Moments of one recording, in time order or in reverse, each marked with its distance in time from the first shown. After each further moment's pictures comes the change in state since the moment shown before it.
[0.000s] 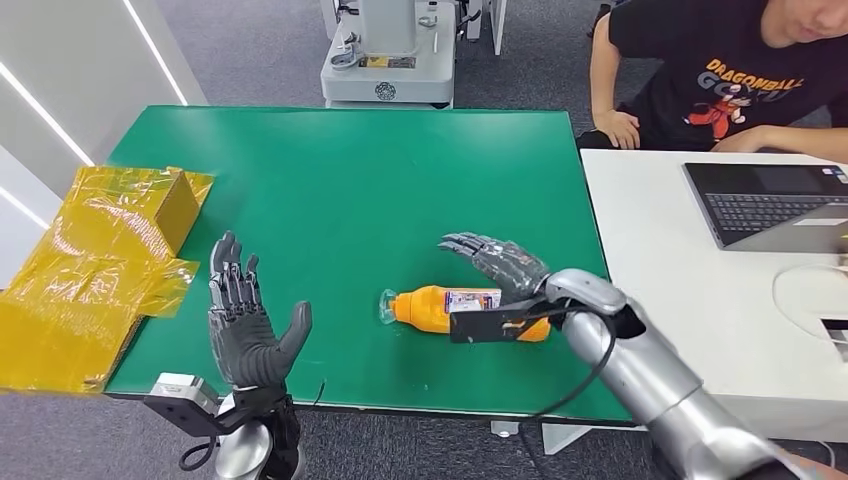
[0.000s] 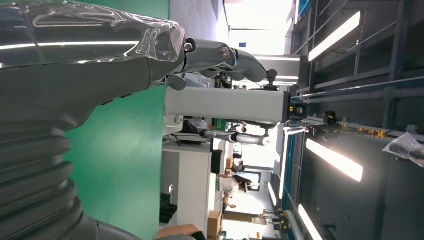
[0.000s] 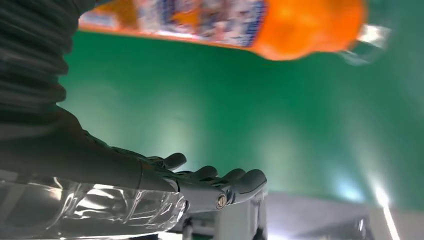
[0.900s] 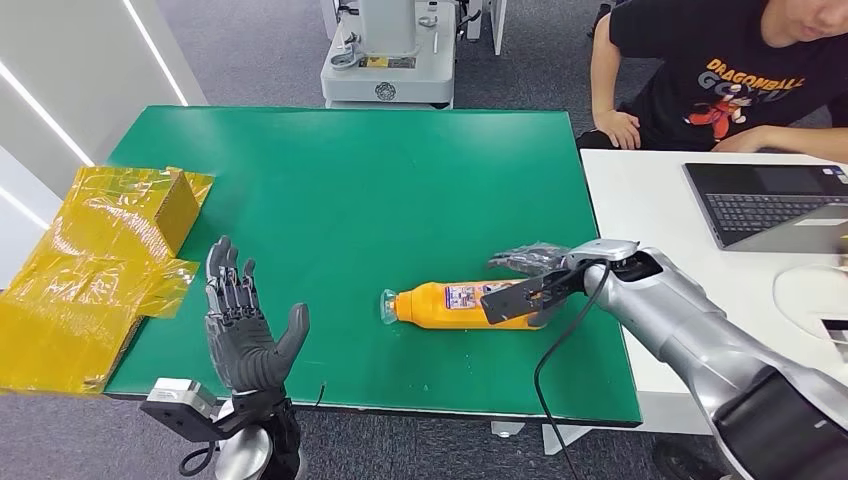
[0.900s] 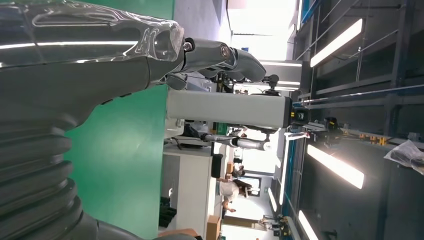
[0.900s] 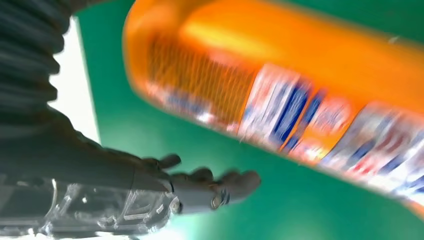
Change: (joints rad) left arm 0.018 0.001 -0.010 -0.016 0.014 0.025 0.000; right arm -0.281 -0.027 0.359 0.470 -0.095 0.136 -0.066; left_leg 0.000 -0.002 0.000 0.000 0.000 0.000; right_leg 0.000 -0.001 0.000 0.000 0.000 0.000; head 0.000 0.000
